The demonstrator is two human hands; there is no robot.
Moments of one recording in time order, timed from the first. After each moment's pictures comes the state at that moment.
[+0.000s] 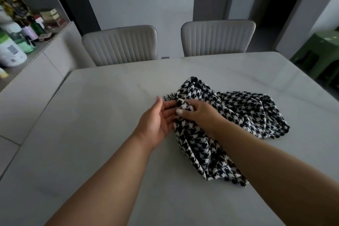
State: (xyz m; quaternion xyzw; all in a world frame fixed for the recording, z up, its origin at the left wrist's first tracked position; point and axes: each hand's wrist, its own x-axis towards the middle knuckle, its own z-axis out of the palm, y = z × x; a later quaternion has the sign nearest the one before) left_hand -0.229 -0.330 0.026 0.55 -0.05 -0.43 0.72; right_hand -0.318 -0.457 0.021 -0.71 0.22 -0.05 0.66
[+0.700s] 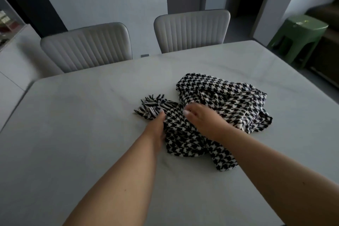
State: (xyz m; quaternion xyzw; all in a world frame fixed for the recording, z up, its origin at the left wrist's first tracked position) left_hand -0.228 -0.416 -0.050 0.62 0.04 -0.48 0.62; right_hand -0.349 -0.526 -0.021 -0.89 0.28 -0.03 0.35
